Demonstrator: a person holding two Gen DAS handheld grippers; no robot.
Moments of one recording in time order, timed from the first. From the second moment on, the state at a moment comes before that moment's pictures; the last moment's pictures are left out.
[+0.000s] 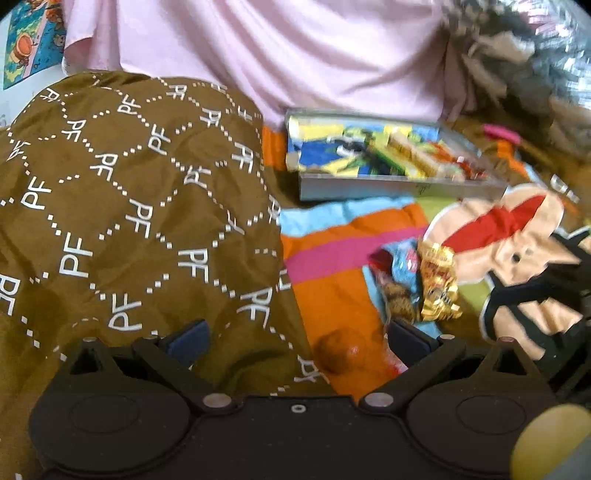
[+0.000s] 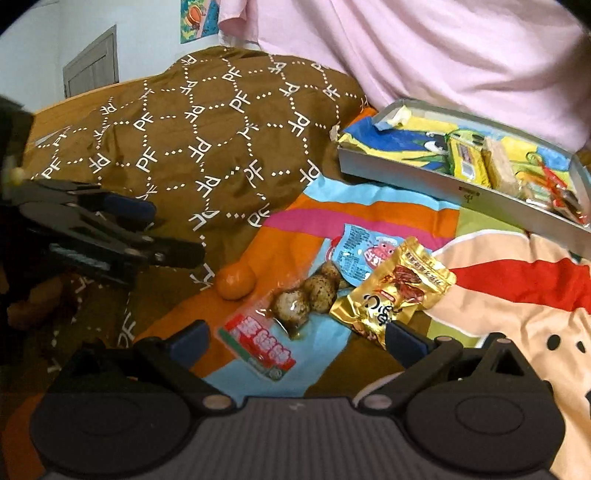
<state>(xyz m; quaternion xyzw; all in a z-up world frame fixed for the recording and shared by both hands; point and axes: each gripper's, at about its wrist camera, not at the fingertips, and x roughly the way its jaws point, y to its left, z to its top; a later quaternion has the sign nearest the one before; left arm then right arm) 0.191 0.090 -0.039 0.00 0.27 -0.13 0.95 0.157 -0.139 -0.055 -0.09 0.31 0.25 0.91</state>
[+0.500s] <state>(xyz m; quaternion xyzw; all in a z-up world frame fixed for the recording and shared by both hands) 0.170 0.091 -0.023 0.01 0.19 -0.19 0.96 0.193 -0.147 -0.070 0.01 0.38 0.28 0.88</state>
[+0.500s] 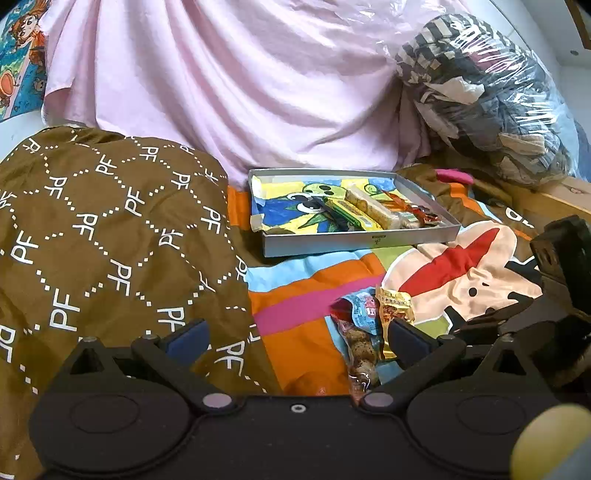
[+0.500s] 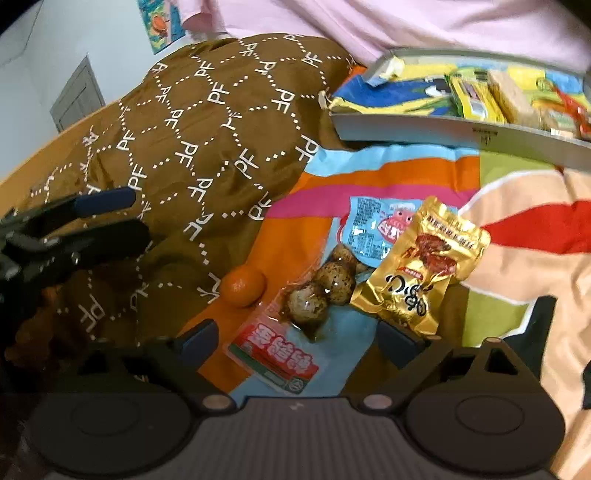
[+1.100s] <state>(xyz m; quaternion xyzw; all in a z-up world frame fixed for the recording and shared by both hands) 0.191 0.099 -0.045 -0.01 0.28 -0.09 0.95 0.215 -0.144 -0.077 0.06 0.41 0.26 0.87</state>
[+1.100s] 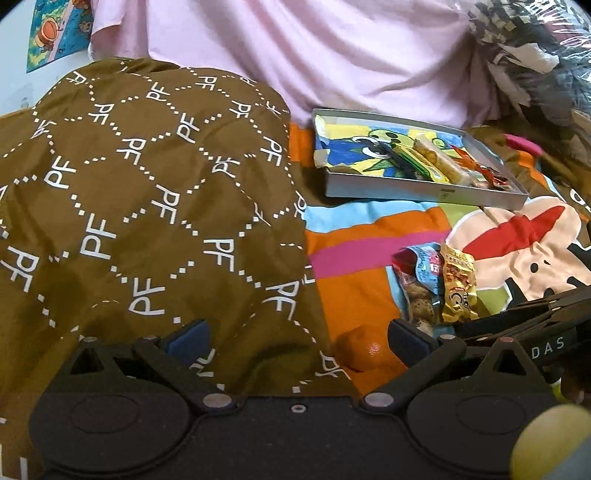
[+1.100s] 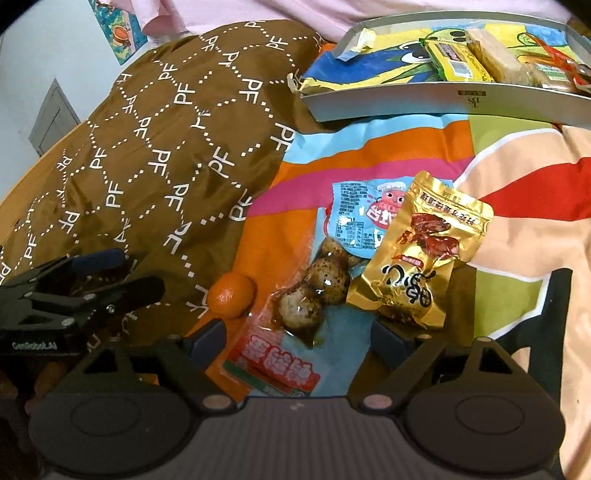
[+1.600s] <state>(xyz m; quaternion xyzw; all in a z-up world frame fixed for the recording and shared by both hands) 0.192 0.103 -0.044 -0.02 0.28 -0.08 0.96 0.221 -0.132 -0.085 0.06 0.42 0.25 0.87</state>
